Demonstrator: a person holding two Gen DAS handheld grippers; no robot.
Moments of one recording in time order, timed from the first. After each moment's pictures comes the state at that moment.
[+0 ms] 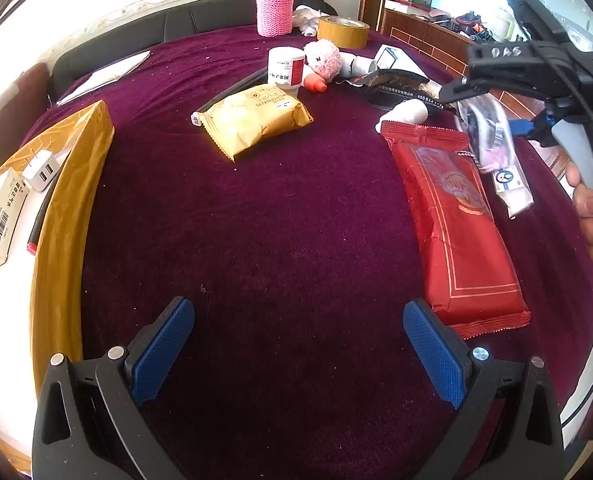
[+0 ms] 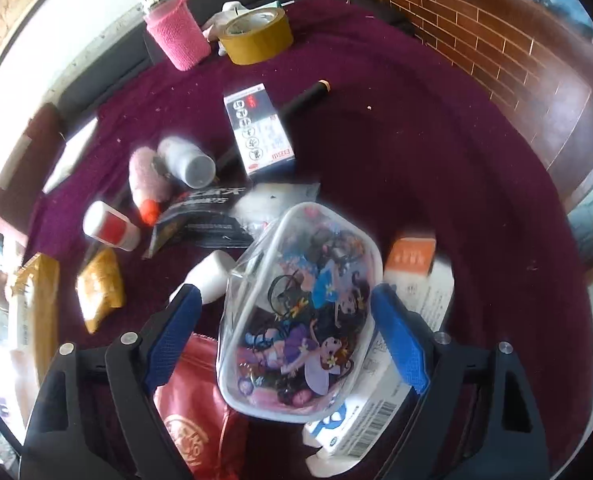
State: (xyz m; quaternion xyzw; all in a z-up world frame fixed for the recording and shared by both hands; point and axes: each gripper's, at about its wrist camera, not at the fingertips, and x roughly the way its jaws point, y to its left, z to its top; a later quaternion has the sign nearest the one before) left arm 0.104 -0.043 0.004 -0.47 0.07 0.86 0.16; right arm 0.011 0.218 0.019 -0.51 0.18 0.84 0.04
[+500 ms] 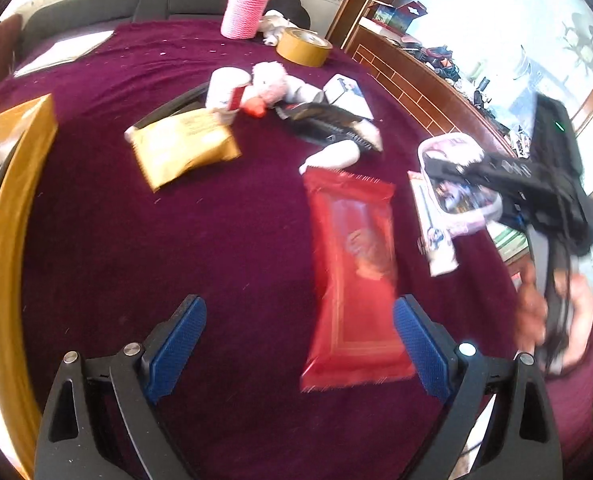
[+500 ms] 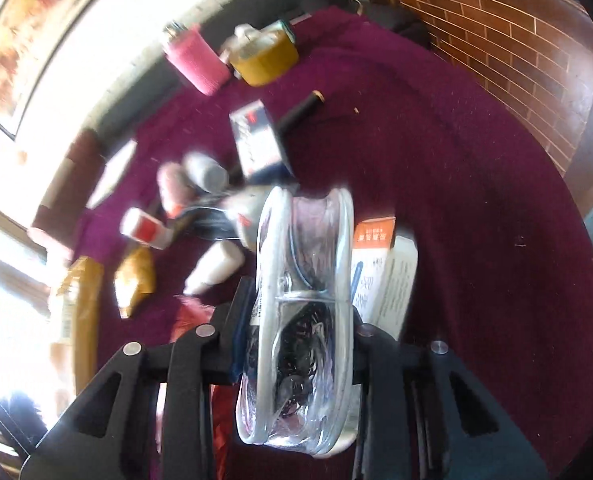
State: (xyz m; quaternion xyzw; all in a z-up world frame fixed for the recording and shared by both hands) left arm 0.078 -0.024 0.036 -0.49 -0.05 0.83 0.26; right arm 0.071 0.266 0.022 -0.45 0.26 0.85 -0.04
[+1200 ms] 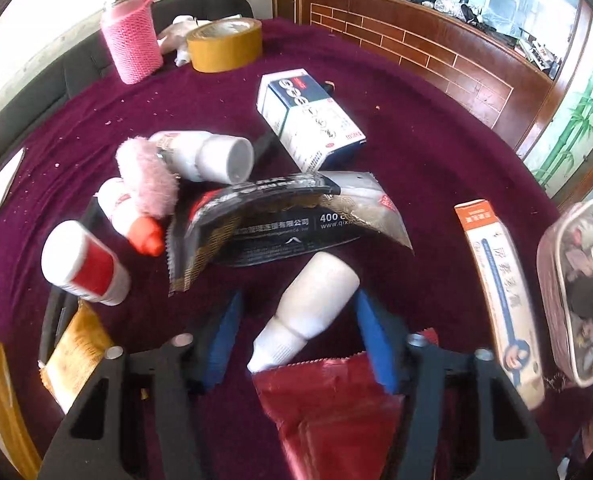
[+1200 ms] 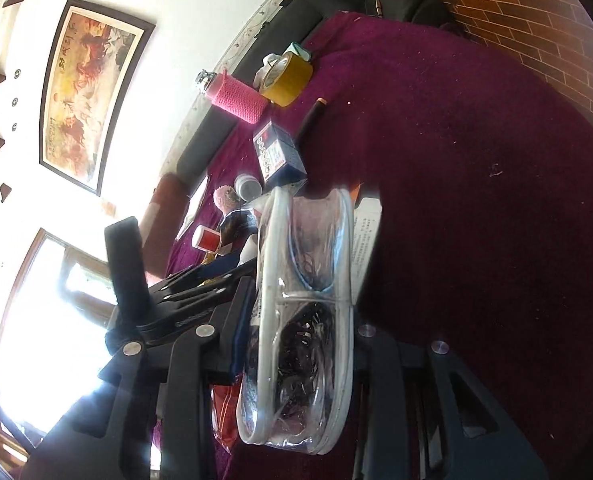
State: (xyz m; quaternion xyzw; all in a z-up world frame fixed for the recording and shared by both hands) left arm -0.040 0.115 0.013 -0.47 0.16 0.83 0.26; right arm 0.099 0.316 -0.009 -0.37 0.41 0.82 -0.16
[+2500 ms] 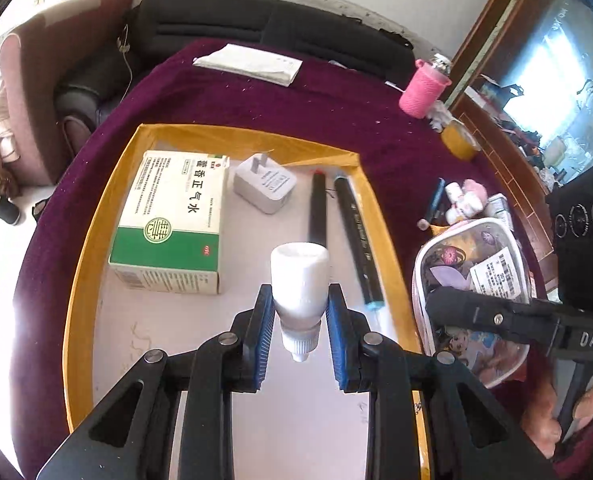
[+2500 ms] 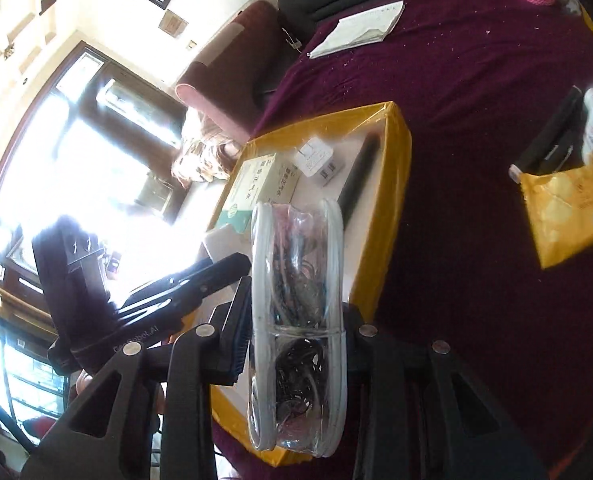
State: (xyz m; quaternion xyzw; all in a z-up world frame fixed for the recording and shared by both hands) left arm 0.010 -0.281 0.058 -0.48 -0.11 0.86 0.11; right arm 0.009 -0.085 0.027 -0.51 0.19 0.76 -0.36
